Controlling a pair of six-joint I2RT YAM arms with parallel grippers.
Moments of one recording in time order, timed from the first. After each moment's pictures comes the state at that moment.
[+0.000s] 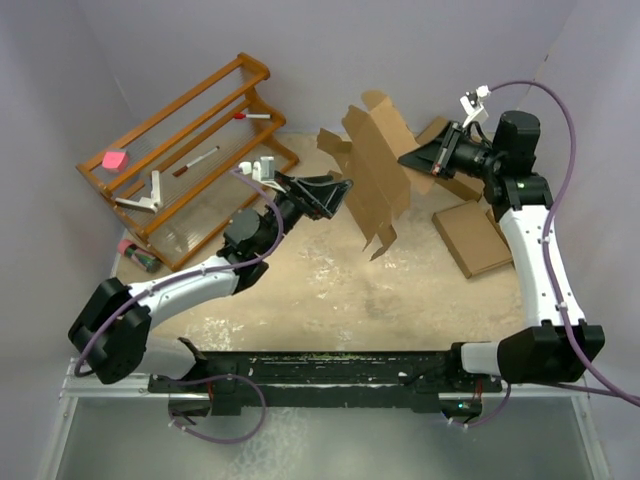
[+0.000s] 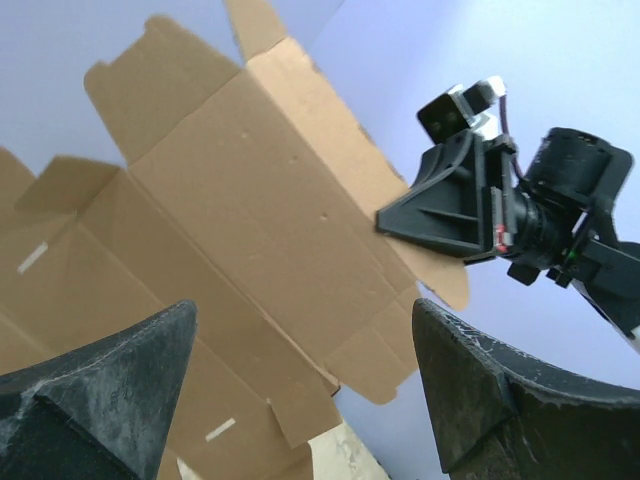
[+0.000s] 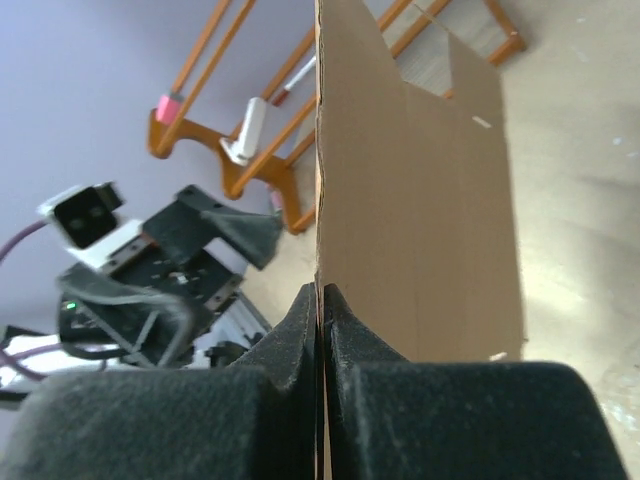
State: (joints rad) left arm -0.75 1.34 0.78 0.96 -0.04 -0.73; right arm 0.01 1.32 1.43 -0.45 -0.82 0.60
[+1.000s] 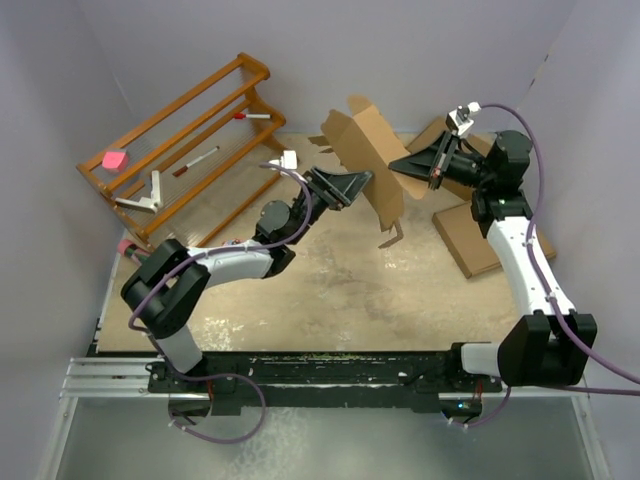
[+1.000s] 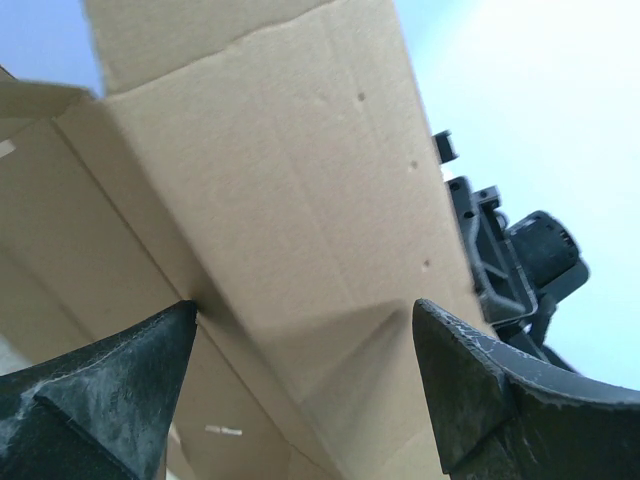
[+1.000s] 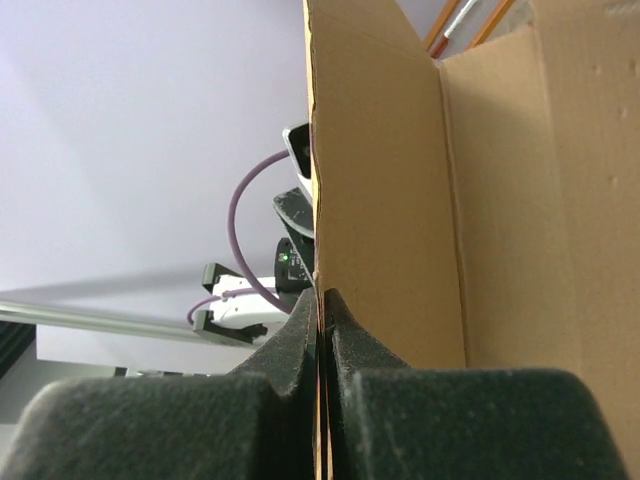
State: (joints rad) left arm -0.76 1.69 0.91 1.17 -0.02 -1.05; right arm 0.00 1.30 1.16 0.16 -1.09 1.26
